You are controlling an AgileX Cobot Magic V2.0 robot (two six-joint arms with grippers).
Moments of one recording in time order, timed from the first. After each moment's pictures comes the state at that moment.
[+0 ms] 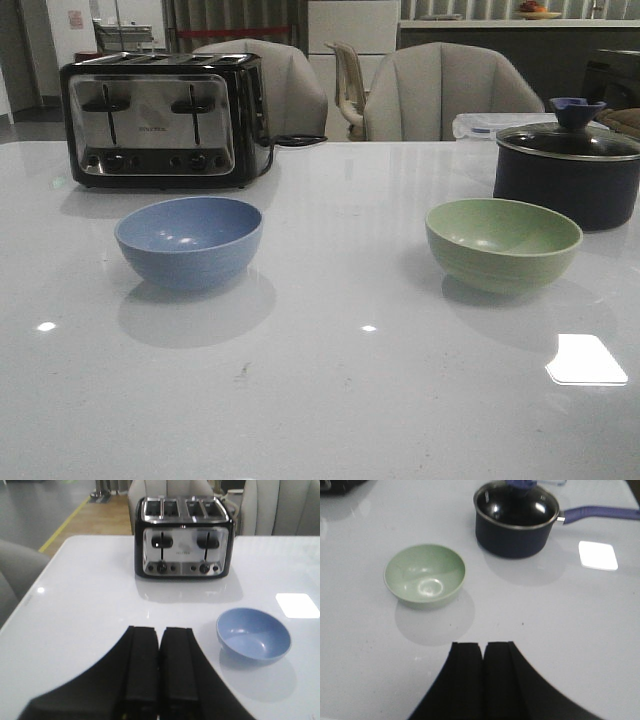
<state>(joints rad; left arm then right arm) -0.05 0.39 -0.67 0.00 0.66 -0.02 0.01 0.54 -0.66 0.05 0.75 -0.07</state>
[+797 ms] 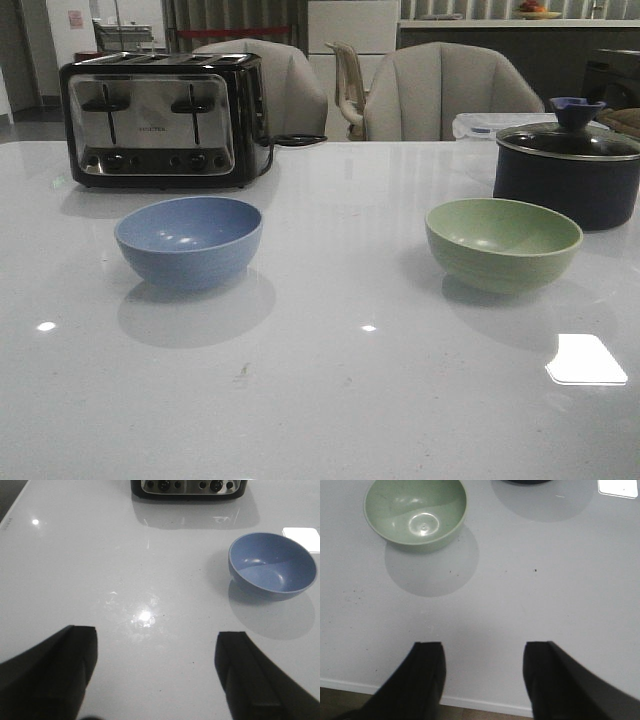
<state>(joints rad) -0.05 0.51 -0.56 0.00 0.66 -0.02 0.01 0.73 -0.66 0.05 0.79 -0.07</state>
